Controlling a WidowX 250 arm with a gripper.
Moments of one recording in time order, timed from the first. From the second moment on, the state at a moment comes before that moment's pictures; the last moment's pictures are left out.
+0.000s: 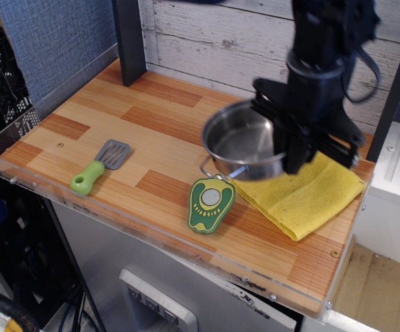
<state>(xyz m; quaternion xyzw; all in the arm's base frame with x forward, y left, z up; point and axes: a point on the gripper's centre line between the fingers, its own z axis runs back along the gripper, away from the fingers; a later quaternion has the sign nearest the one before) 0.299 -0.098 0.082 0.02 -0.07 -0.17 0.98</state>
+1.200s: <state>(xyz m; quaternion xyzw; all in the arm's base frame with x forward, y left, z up) 0.327 -0.135 0.035 0.03 -0.04 -0.20 0.98</state>
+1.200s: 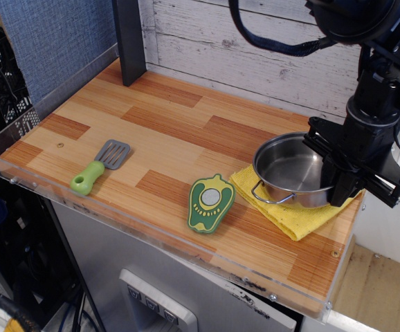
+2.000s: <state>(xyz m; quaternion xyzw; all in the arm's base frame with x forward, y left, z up) 0.308 -0.120 0.112 -0.01 -0.11 -0.19 0.98</state>
